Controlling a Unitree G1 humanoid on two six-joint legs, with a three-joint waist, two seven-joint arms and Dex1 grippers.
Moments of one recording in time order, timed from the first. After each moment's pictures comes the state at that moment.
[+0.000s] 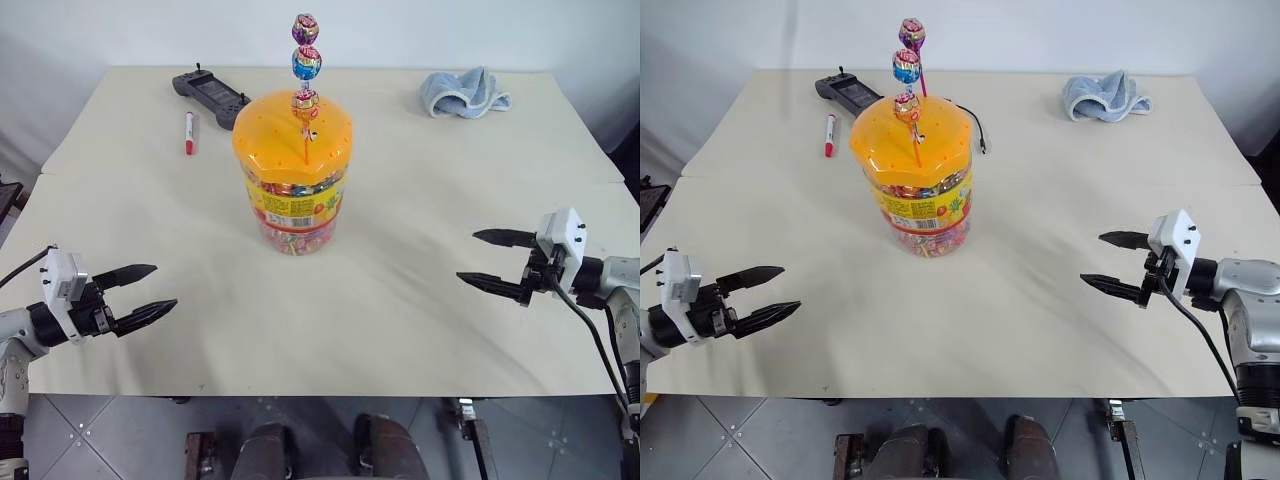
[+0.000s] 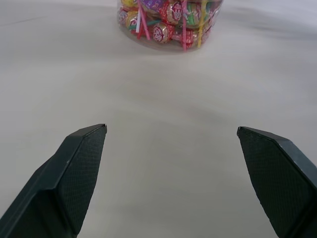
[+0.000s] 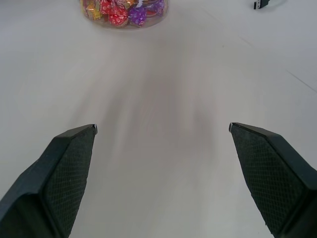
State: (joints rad) left arm -0.10 0.85 0.43 0.23 -0.55 0.19 -1.23; right arm -0.39 -0.85 -0.20 0.24 0.41 0.14 1.27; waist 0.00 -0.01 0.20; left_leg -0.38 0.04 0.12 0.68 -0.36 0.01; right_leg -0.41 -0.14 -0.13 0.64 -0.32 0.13
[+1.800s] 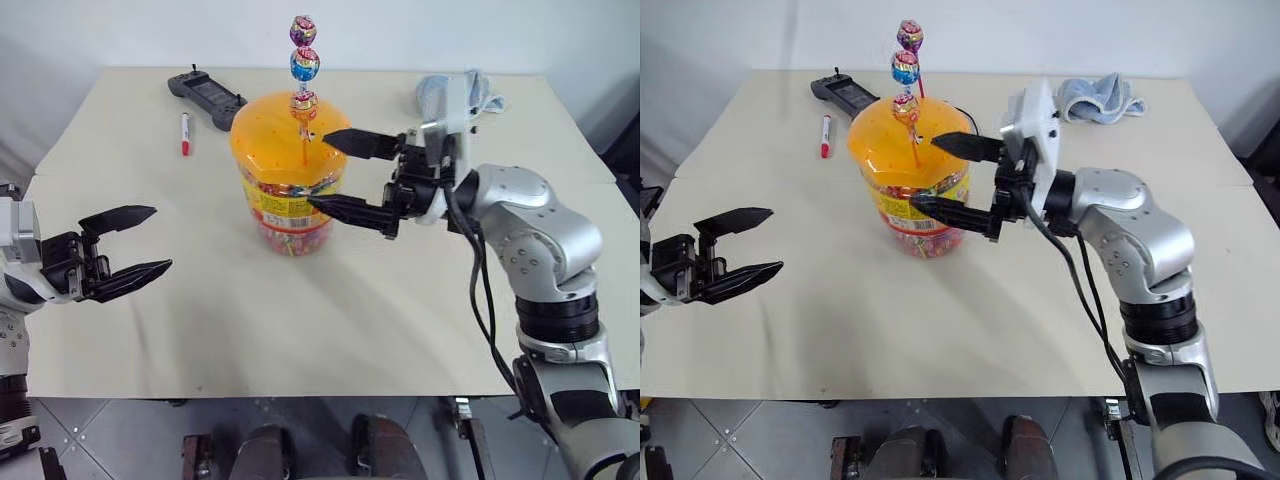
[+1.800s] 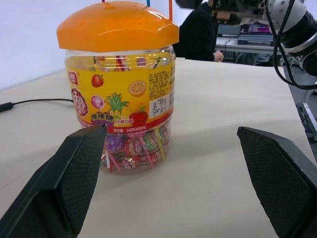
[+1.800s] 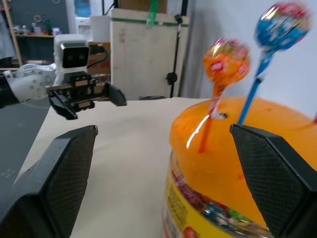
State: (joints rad) left arm -0.31 0.83 0.49 0.17 -0.72 0.19 -1.38; right arm -0.88 -0.48 0.08 -0.18 0.65 0.59 0.91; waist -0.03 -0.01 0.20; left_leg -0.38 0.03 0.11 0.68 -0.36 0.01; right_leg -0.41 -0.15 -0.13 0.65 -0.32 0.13
